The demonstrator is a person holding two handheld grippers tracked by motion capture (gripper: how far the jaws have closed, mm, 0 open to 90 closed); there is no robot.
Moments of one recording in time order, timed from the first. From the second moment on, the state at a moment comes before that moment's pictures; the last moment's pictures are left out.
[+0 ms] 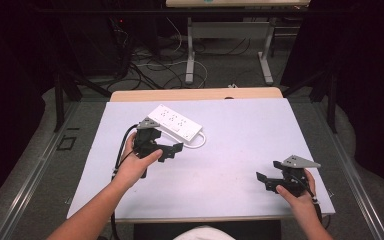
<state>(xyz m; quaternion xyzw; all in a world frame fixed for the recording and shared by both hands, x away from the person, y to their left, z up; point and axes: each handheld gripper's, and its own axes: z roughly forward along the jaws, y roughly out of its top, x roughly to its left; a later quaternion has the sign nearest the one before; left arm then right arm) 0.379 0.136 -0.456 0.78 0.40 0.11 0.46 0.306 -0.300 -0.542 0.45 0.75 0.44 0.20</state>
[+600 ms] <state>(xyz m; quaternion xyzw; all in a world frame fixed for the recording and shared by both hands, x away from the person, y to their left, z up) 0.347 0.183 -0.464 0.74 0.46 0.12 0.47 0.306 -0.300 -0.542 0.46 0.75 0.44 0.20</state>
